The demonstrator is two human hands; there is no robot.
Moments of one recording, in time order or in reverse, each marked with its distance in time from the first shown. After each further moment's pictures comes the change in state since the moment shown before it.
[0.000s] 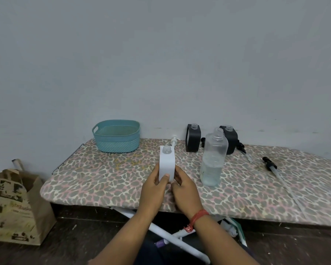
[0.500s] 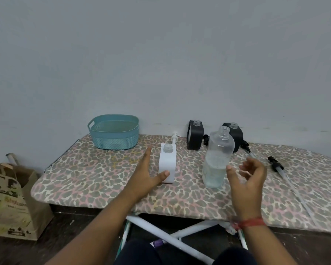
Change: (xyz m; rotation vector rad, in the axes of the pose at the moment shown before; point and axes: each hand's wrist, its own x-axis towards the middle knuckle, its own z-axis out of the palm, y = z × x) left_hand 0.053 -0.001 -0.042 0.393 -0.210 0.100; right_hand 0.006 0.019 -0.122 -0.118 0.581 -0.215
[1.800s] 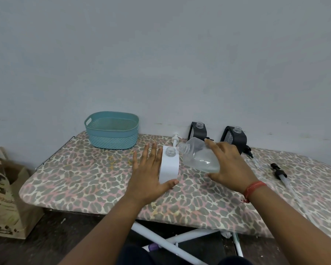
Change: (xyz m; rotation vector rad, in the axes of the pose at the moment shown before) left_hand 0.025 -0.014 0.014 0.777 0.116 0.283; right_hand 0.086 0.003 0.039 -0.868 -0.666 -0.497
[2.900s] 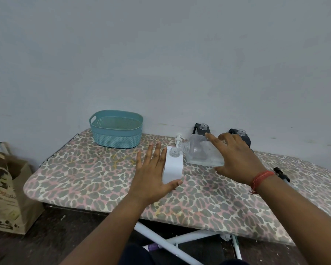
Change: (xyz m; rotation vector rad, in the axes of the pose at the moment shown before) left_hand 0.000 0.000 0.001 0.018 0.015 0.001; right_hand 0.021 -0.007 -0.035 -0.265 -0.027 -0.122
